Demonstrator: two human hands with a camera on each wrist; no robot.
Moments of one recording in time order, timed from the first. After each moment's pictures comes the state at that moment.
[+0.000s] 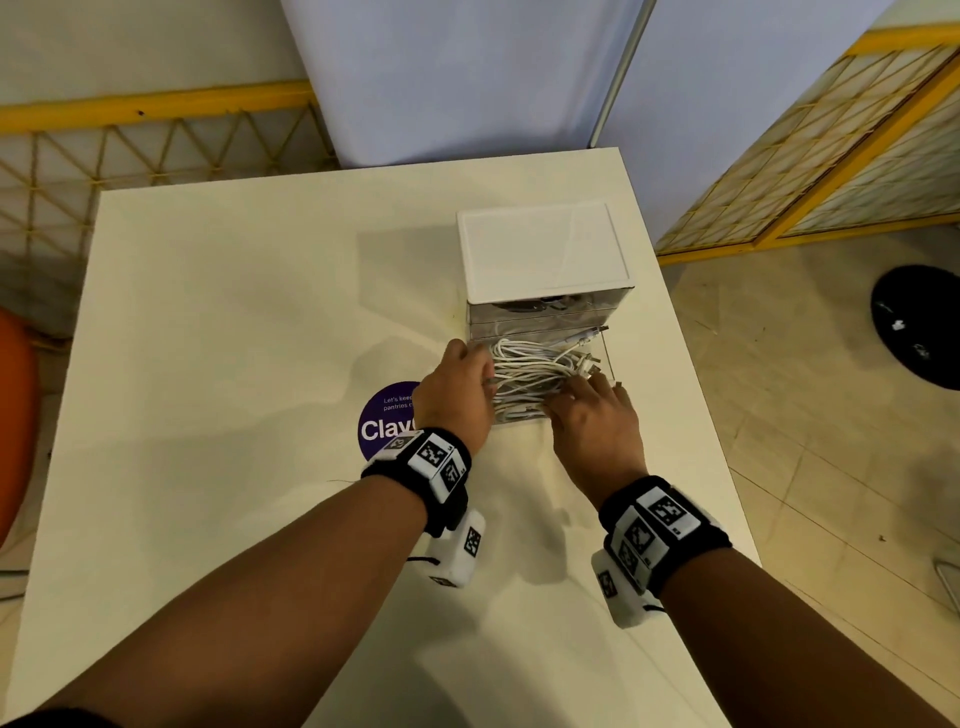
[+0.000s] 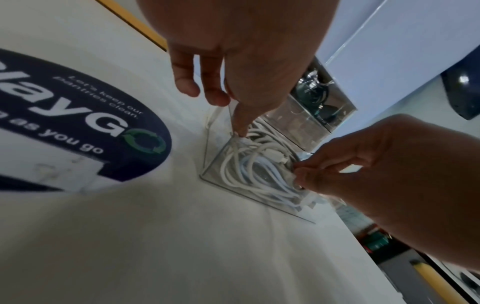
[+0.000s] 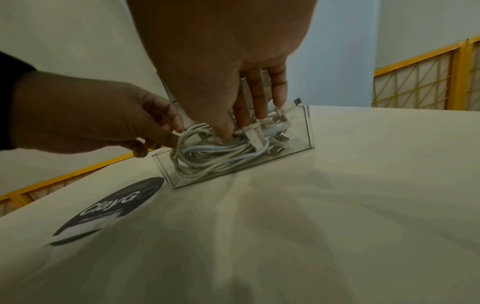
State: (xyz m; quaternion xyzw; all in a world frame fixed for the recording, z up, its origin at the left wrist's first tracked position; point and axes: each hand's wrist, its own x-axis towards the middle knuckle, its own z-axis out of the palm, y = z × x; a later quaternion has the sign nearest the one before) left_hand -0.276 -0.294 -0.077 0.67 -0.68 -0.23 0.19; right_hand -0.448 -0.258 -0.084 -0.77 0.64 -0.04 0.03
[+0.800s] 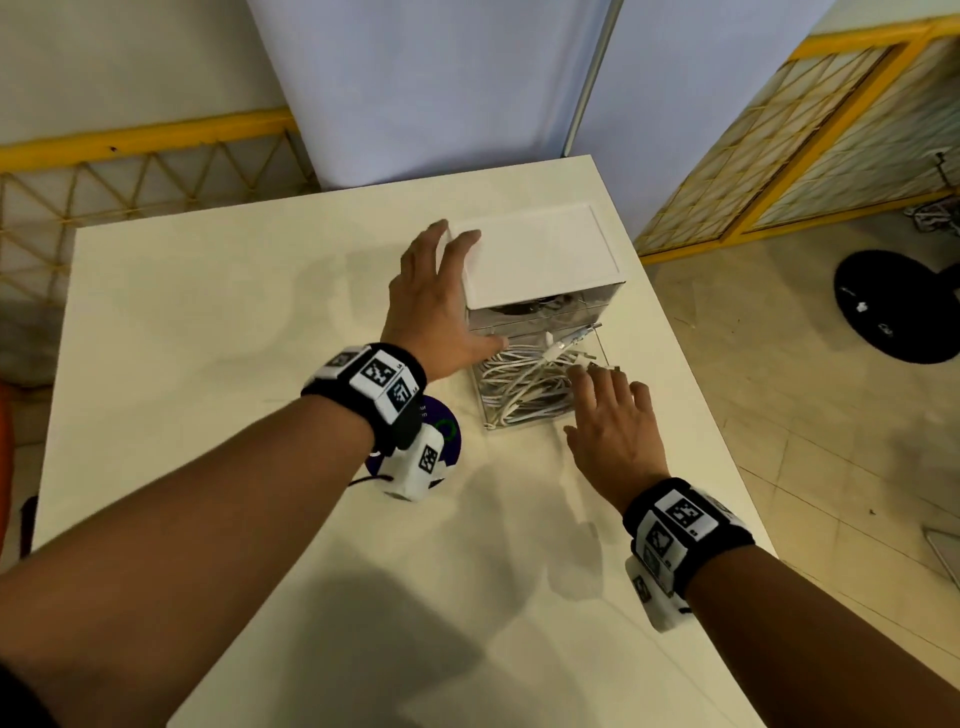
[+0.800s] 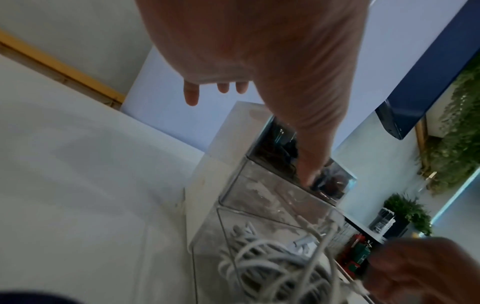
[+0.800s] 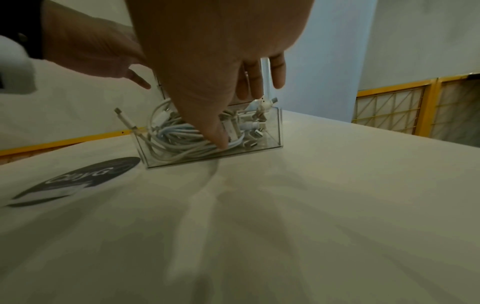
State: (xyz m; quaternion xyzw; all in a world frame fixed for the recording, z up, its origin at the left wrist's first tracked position) left_hand -0.242 -0.369 -0.023 0.57 -0.77 -0.21 0.20; right_hand -0.453 -0.244 -0.075 -0.75 0.66 0.06 -0.01
